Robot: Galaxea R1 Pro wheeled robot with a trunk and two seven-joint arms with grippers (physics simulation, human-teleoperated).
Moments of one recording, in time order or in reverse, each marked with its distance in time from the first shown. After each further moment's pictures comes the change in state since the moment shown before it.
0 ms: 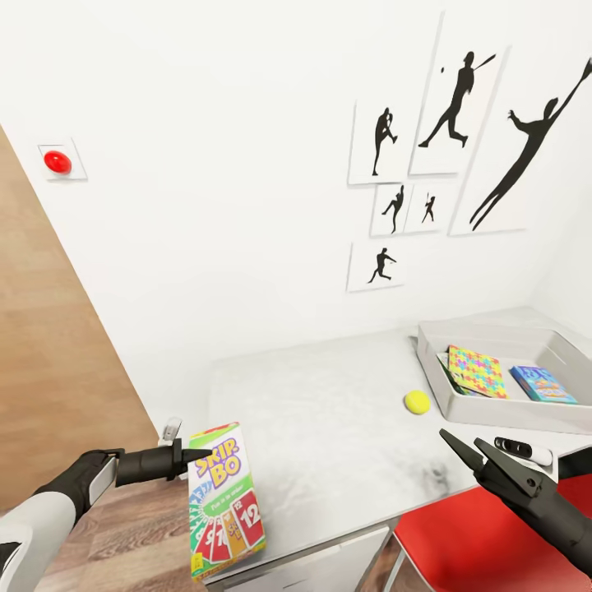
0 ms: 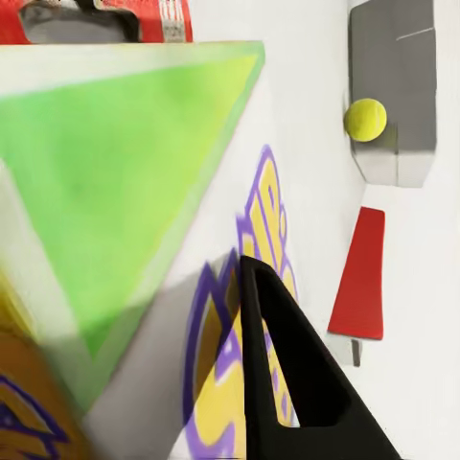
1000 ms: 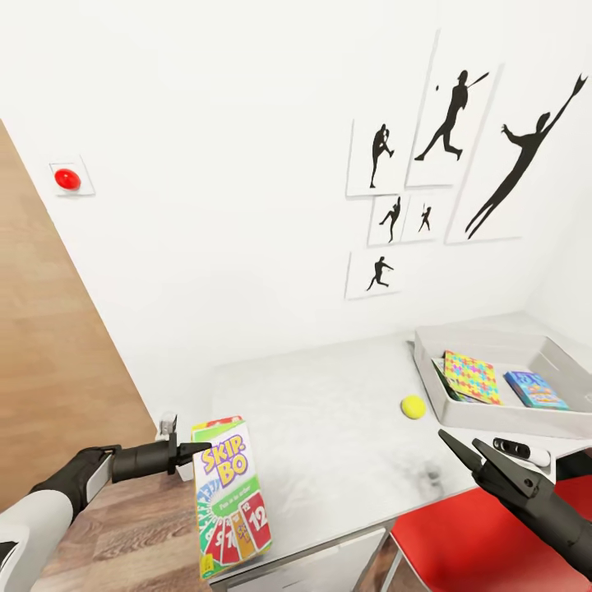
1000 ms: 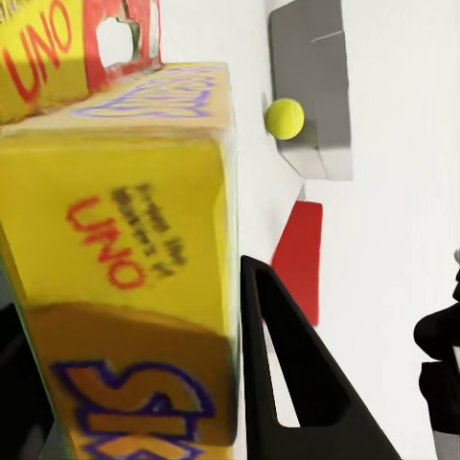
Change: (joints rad) left arm -0.003 0.011 -0.003 -0.016 -0.004 0.012 -0.124; right arm 0.000 0.003 0.006 0.009 0.002 -0.012 0.002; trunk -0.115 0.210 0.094
